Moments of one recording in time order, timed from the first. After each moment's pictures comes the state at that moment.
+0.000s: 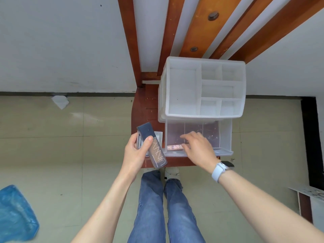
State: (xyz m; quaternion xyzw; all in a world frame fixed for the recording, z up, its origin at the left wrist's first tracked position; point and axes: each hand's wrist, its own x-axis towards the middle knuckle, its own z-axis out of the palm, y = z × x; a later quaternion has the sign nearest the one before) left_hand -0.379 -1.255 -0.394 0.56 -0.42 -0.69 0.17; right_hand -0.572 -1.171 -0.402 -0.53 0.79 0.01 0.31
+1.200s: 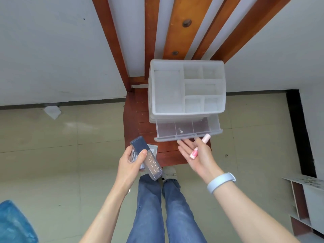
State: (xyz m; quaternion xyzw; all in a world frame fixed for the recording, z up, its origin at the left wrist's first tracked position) left_hand -0.368 -1.229 -0.382 0.56 -0.48 -0.67 0.12; right_hand -0.562 -1.153 -0.369 0.30 0.55 -0.60 0.50
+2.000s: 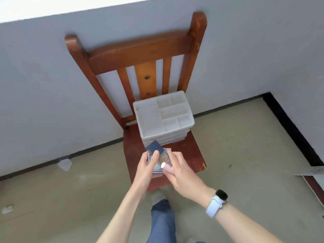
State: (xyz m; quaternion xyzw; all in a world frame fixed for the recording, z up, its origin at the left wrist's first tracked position) left_hand -0.419 -1.217 -0.274 0.43 -0.53 -0.73 0.08; right_hand -0.516 -1.111 -0.263 -0.46 0.77 -0.29 0.31
